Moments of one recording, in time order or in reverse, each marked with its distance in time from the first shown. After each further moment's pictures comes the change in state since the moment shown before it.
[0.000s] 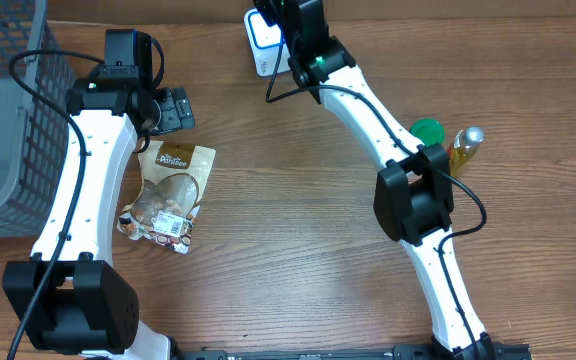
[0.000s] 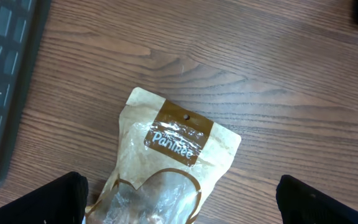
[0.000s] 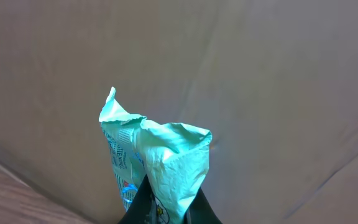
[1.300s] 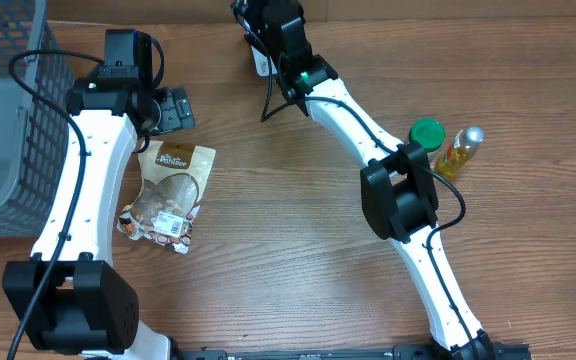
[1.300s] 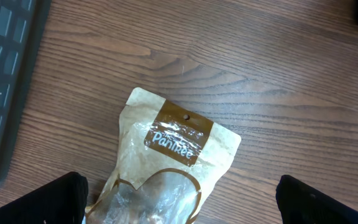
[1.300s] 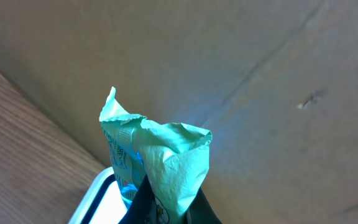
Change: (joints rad) left arm 0.000 0.000 0.000 0.000 0.000 0.000; right arm 0.031 0.080 0.000 -0.056 0.000 -0.200
